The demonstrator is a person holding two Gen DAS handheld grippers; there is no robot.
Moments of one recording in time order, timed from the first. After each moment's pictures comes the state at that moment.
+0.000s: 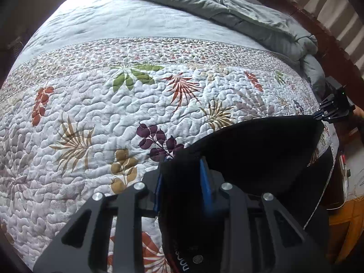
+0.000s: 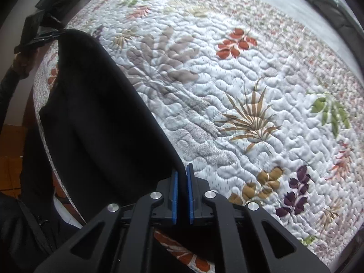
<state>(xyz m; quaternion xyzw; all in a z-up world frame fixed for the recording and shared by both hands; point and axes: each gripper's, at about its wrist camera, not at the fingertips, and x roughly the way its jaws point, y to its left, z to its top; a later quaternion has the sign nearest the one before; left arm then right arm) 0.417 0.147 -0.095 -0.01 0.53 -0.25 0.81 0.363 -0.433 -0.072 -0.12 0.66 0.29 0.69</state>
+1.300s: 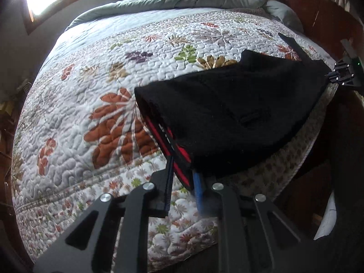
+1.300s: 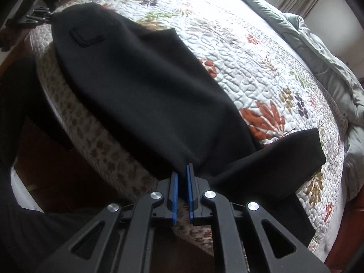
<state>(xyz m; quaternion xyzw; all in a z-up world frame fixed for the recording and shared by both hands) 0.130 0.184 -0.135 0.15 0.47 -0.26 0.83 0.027 -0.339 -0.107 -0.23 0.53 0.16 0.80</state>
